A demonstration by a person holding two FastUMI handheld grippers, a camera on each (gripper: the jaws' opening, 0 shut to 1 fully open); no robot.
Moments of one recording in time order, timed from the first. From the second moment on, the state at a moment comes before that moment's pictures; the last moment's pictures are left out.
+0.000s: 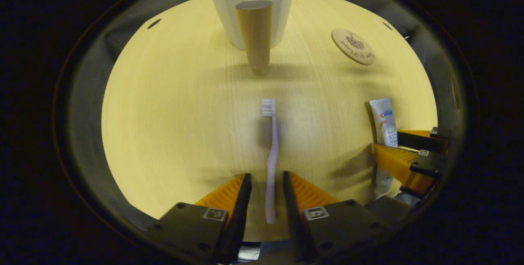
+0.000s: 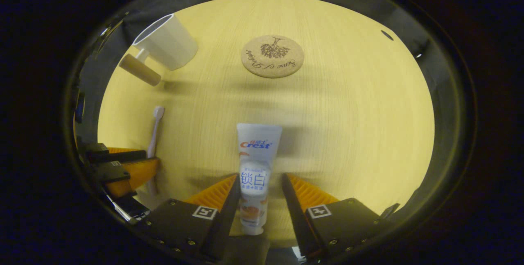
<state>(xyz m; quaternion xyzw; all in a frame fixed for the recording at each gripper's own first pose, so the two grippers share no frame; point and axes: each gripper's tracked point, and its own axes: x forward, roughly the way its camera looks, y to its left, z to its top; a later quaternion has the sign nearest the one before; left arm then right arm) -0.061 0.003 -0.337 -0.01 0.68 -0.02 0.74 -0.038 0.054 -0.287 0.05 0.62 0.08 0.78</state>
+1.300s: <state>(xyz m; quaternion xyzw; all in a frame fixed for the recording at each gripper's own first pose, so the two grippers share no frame) -0.044 0.014 -0.285 -0.03 0.54 -0.03 0.84 -0.018 0.059 -0.218 0.14 0.48 0.12 0.86</state>
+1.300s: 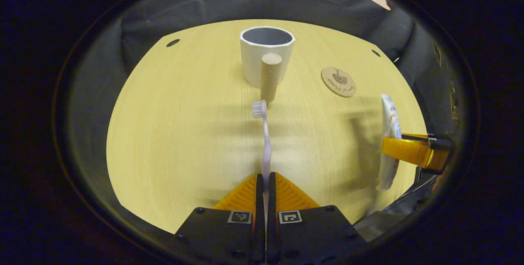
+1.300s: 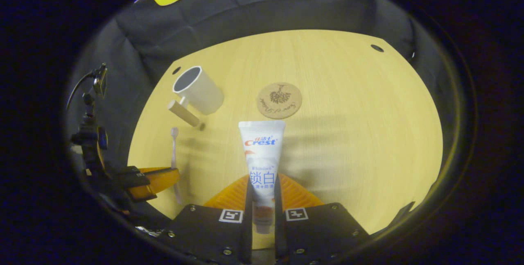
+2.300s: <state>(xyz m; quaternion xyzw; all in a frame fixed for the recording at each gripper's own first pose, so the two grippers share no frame) 0.052 0.054 -0.120 -0.07 0.27 -0.01 0.96 0.021 0.083 -0.093 0.11 0.30 0.16 0.93</state>
